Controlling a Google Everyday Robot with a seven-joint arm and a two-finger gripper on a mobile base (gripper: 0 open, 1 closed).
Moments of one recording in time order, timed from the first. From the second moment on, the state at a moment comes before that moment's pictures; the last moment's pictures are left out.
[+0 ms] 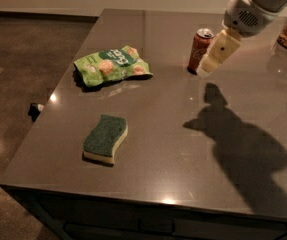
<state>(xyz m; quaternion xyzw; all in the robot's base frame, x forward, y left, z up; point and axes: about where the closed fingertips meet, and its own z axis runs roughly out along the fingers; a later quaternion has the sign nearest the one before) 0.583 -0.190 0.972 -0.49 0.84 0.03 0.24</state>
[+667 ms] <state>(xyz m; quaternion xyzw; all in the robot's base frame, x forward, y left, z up) 0.665 -0.208 0.968 -0.37 0.87 0.06 0.31</state>
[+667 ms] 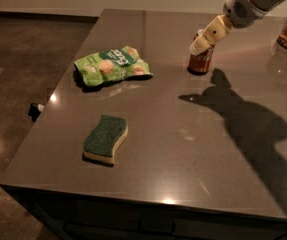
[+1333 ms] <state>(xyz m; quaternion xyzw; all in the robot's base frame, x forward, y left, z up) 0.705 -0.218 0.948 -0.31 0.89 0.09 0.32</state>
